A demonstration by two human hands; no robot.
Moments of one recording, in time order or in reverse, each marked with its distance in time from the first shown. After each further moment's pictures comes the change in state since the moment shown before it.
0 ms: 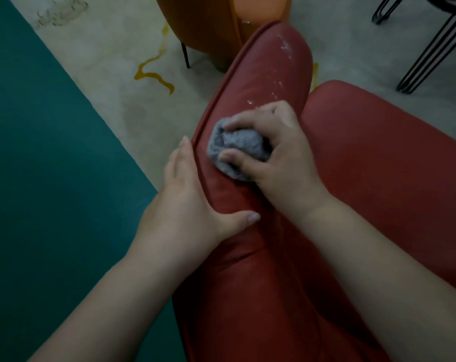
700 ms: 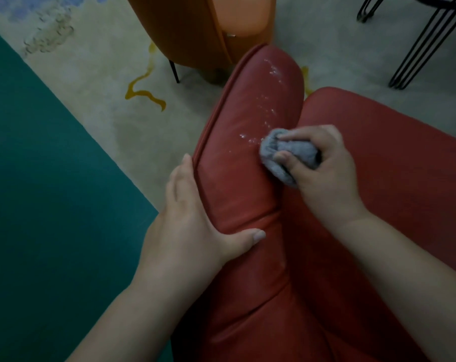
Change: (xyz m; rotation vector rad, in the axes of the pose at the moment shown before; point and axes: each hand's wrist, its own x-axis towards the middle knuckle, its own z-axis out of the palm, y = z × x) left_hand 0.036 0.003 0.002 0.068 -0.013 0.065; right_hand 0.019 0.040 -0.029 -0.056 0.226 0.191
